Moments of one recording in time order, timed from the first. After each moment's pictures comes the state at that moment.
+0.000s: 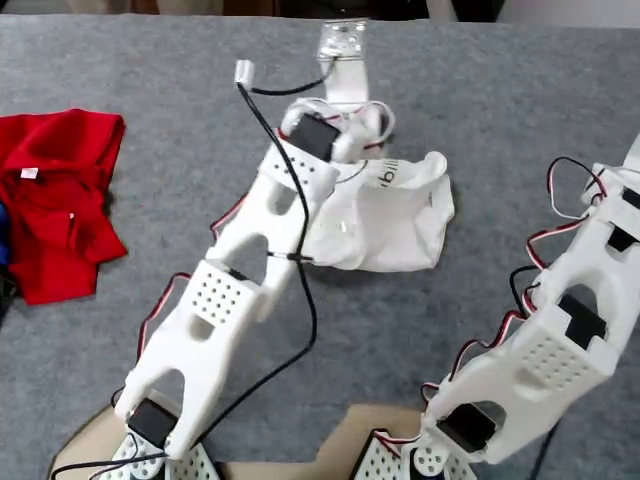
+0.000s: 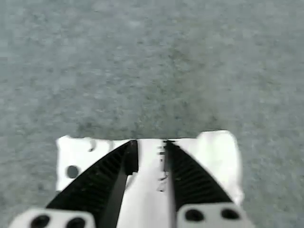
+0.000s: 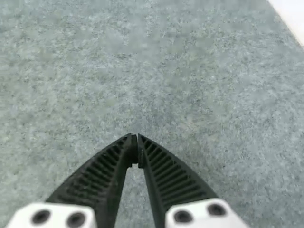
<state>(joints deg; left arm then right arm) 26.2 62.0 -83.2 75.3 15.5 37.8 25.6 -0.8 26.9 7.1</state>
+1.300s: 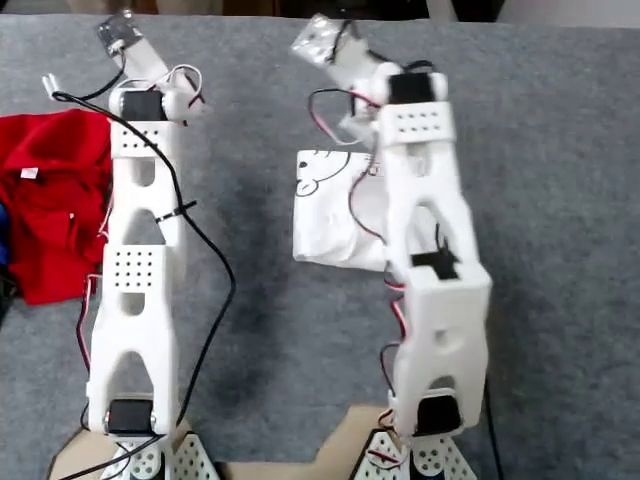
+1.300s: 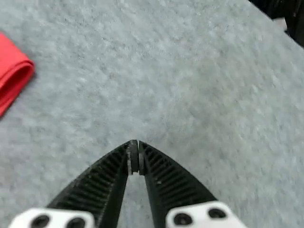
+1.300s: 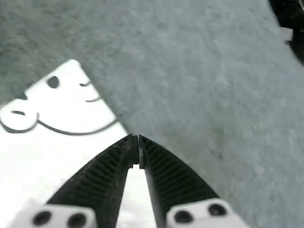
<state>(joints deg) -4.7 70.4 -89.6 75.1 21.2 -11.9 41.1 -46.9 74.7 37.9</state>
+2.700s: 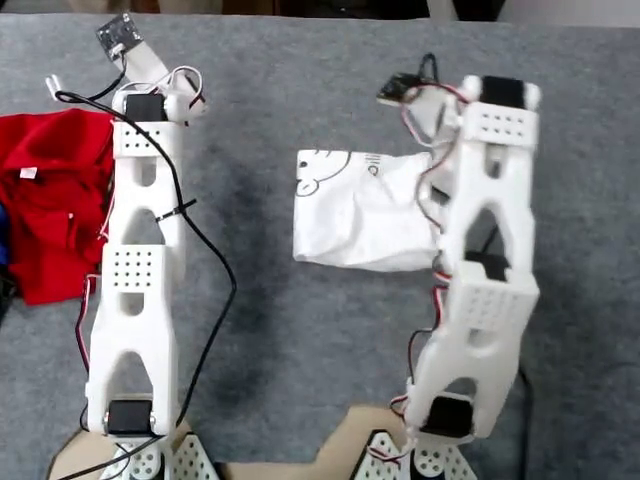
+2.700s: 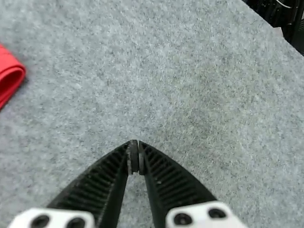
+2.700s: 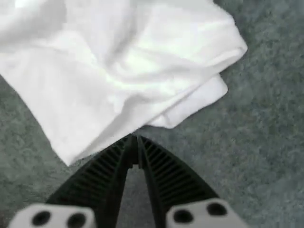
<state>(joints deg) -4.6 70.5 -86.8 70.8 21.6 8.1 35.4 -38.5 101.1 52.0</state>
